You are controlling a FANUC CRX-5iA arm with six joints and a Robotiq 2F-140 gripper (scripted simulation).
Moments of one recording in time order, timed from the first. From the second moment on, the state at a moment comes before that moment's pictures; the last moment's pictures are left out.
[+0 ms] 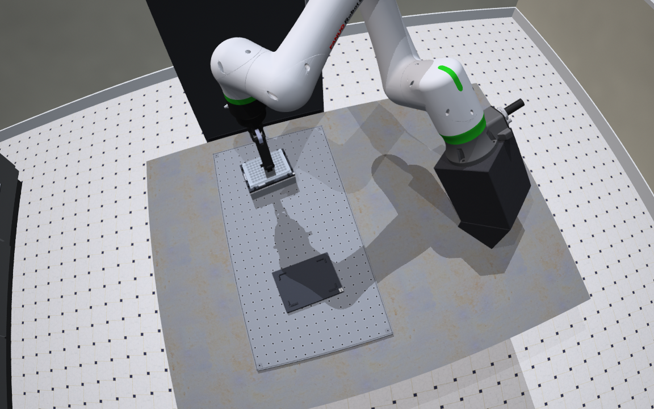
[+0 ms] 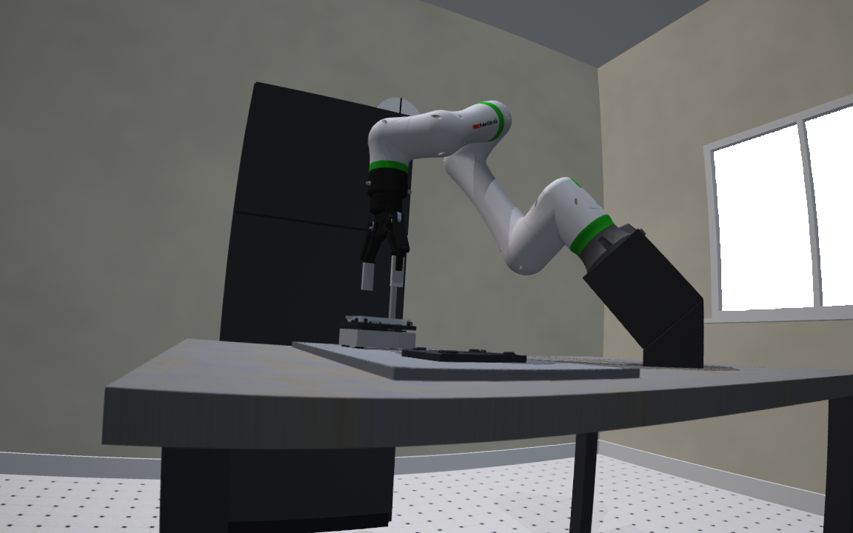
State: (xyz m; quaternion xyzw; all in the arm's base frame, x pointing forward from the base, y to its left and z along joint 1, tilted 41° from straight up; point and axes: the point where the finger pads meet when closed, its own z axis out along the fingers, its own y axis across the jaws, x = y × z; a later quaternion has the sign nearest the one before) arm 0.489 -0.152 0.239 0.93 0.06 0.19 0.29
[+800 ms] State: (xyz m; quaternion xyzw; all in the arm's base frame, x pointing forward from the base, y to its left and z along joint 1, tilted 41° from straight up) arm 0.495 -0.161 0.229 0.93 0.06 0.19 0.29
